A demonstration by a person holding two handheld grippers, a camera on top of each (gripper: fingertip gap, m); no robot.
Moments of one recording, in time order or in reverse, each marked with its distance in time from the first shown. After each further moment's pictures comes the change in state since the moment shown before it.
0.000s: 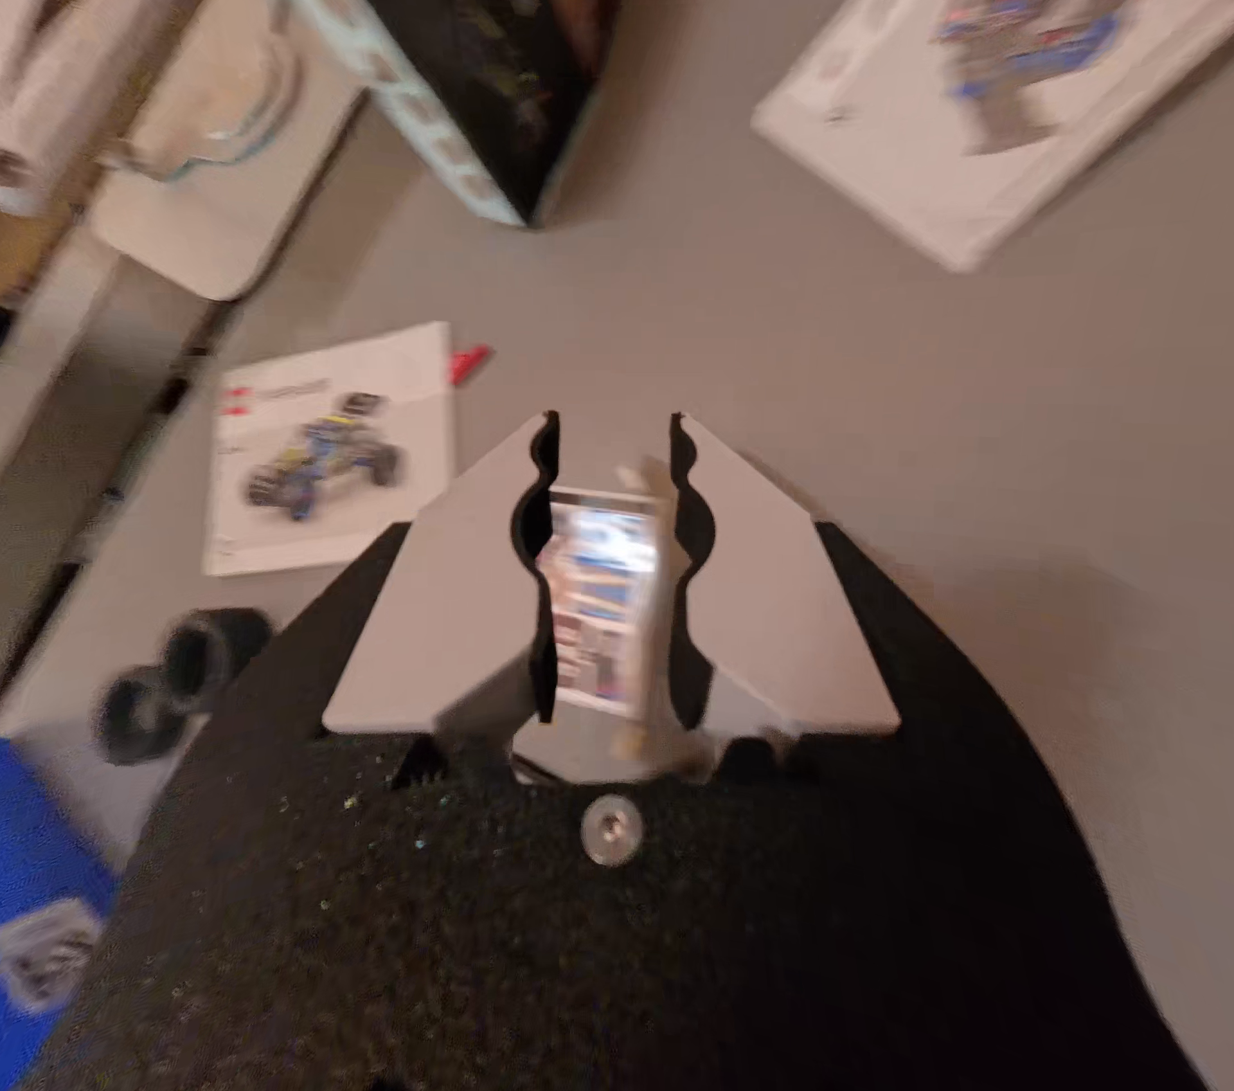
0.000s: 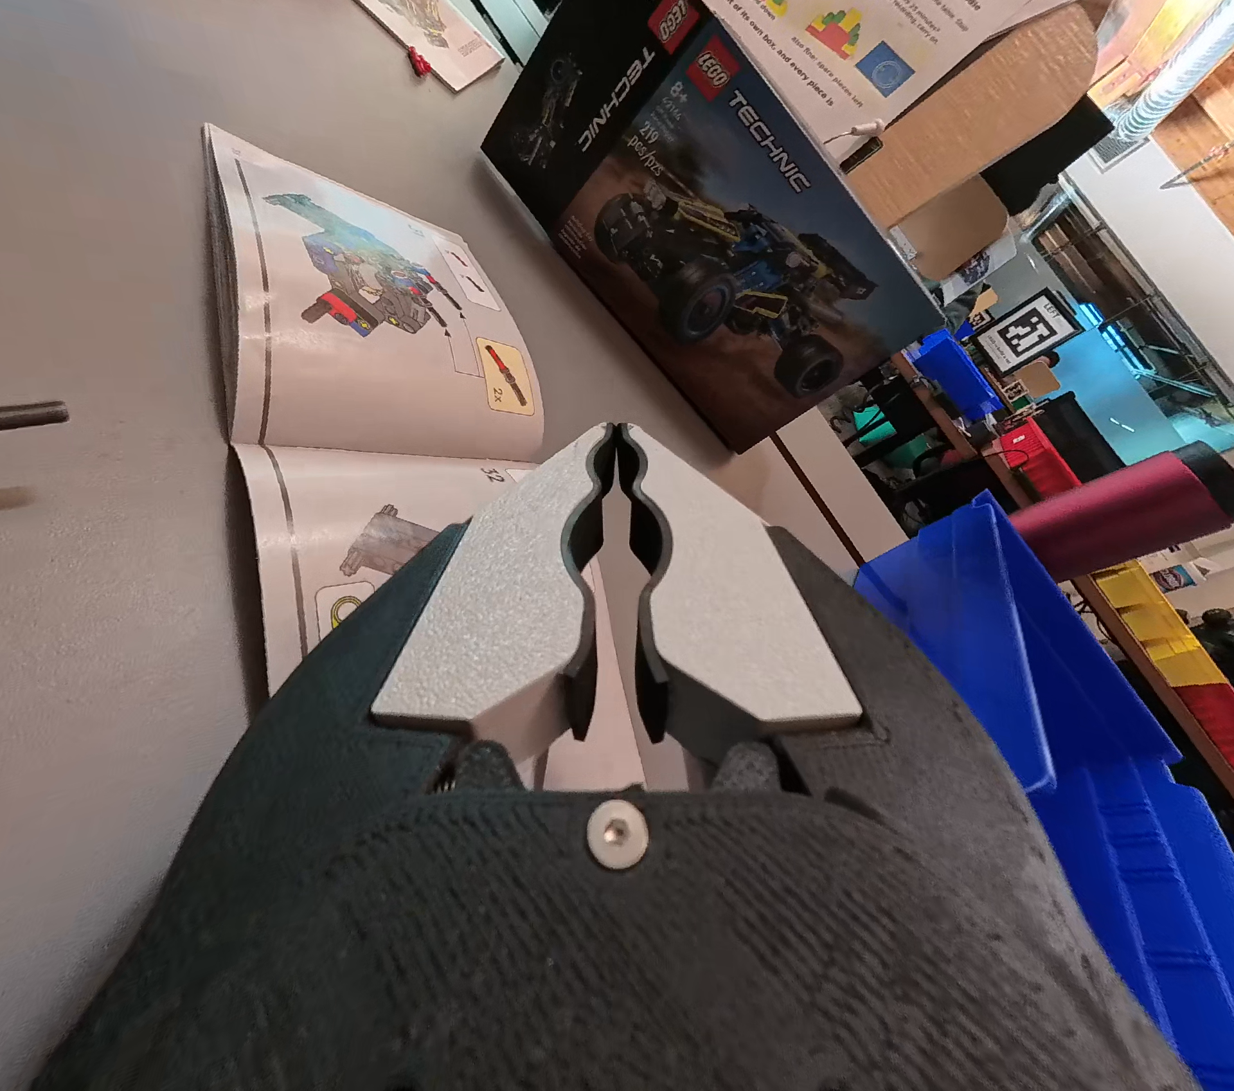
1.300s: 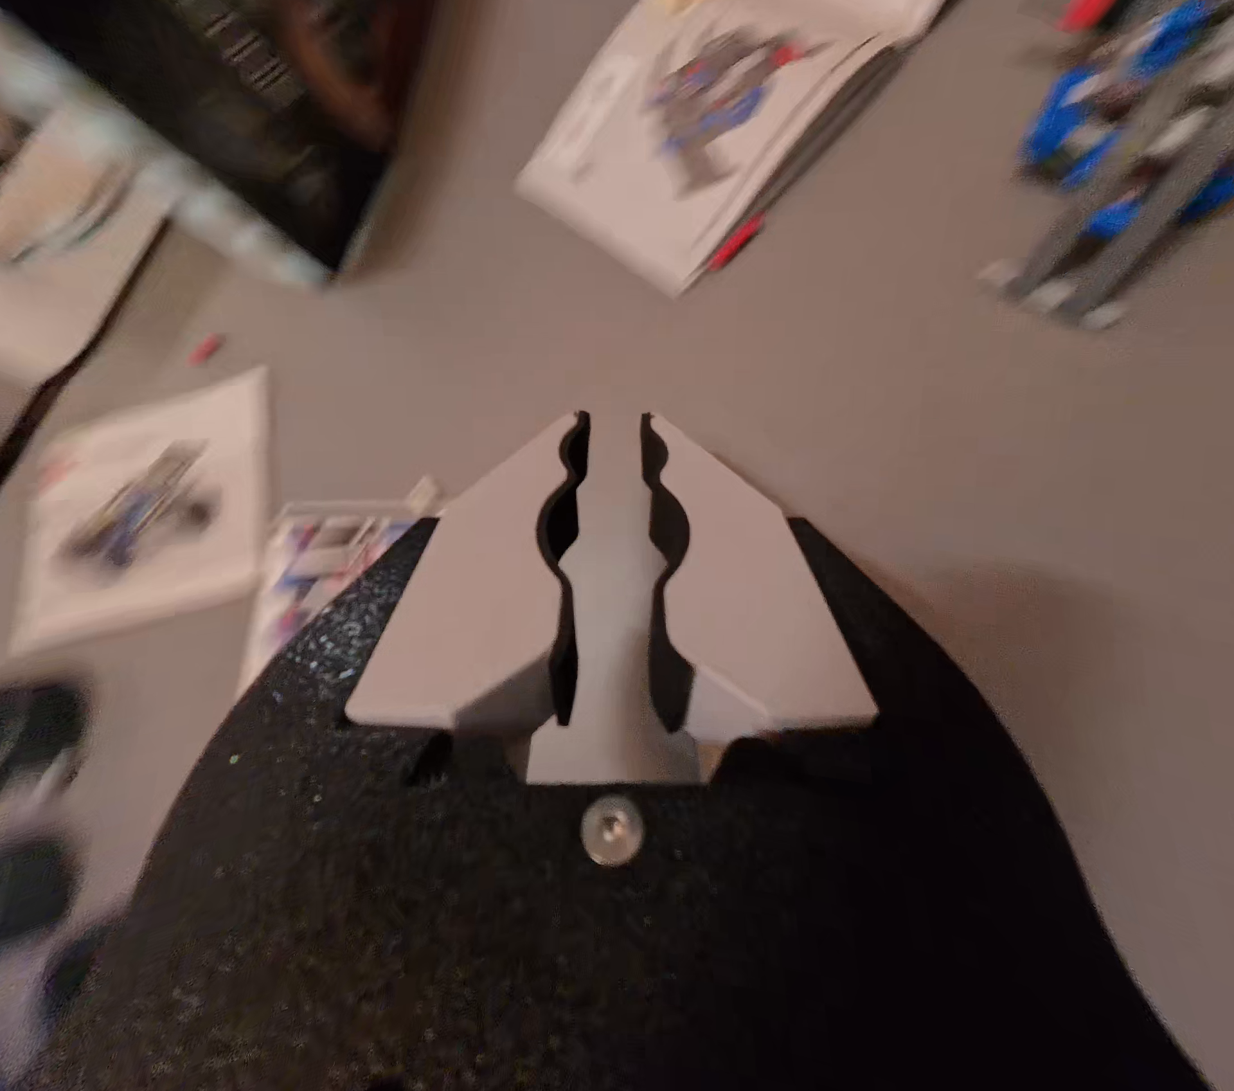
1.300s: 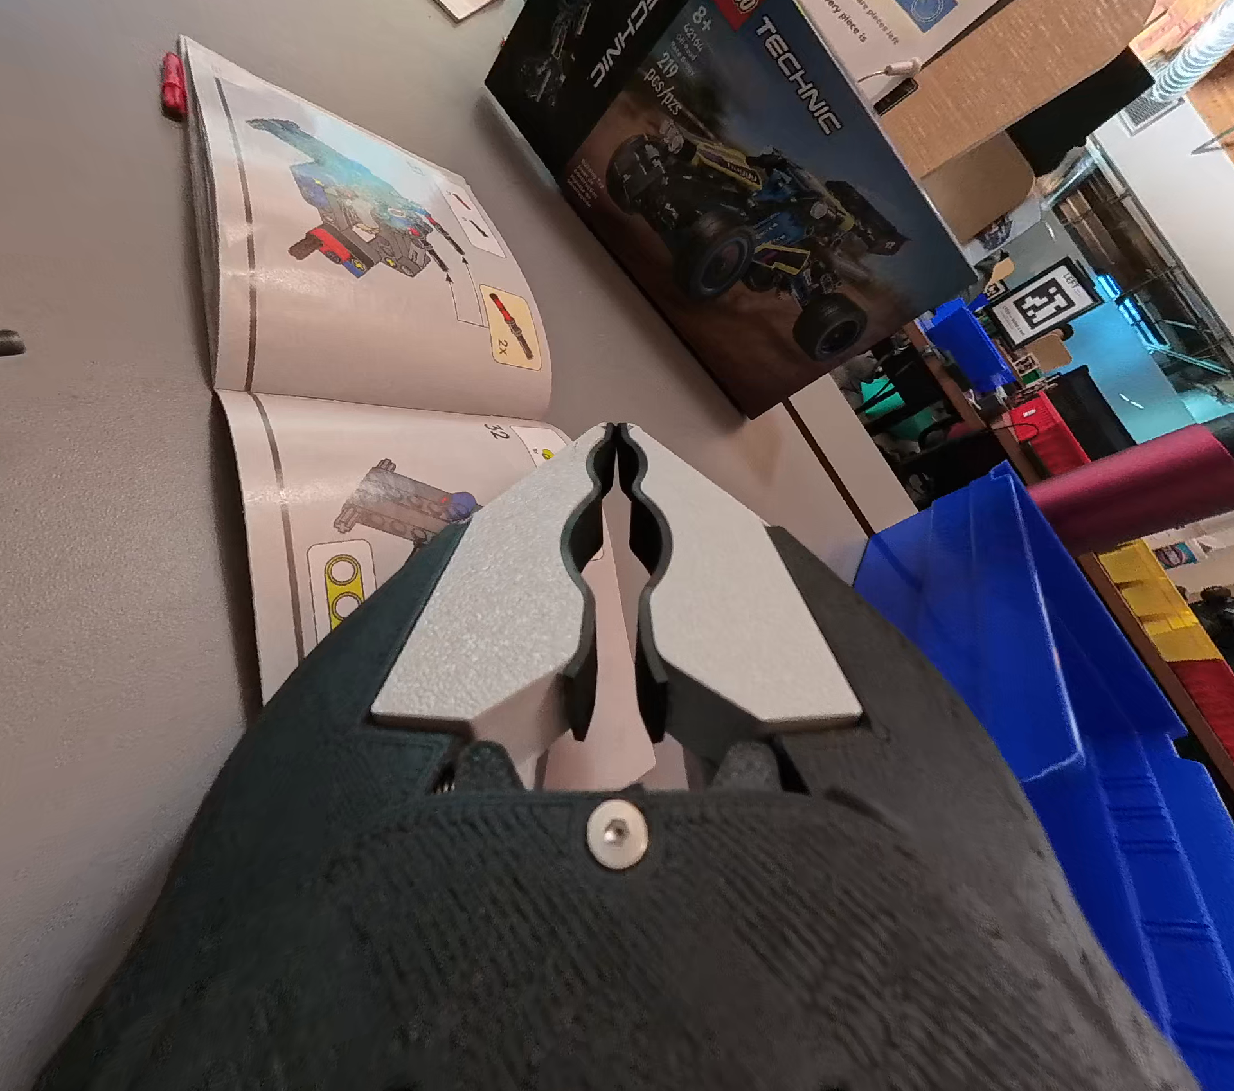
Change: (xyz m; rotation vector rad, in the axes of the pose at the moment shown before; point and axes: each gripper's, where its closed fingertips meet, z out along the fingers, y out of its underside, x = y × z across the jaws) left arm 0.082 -0.007 -0.018 0.101 0.117 0.048; right arm -0.004 0.017 0.002 -0.060 -0.013 -0.011
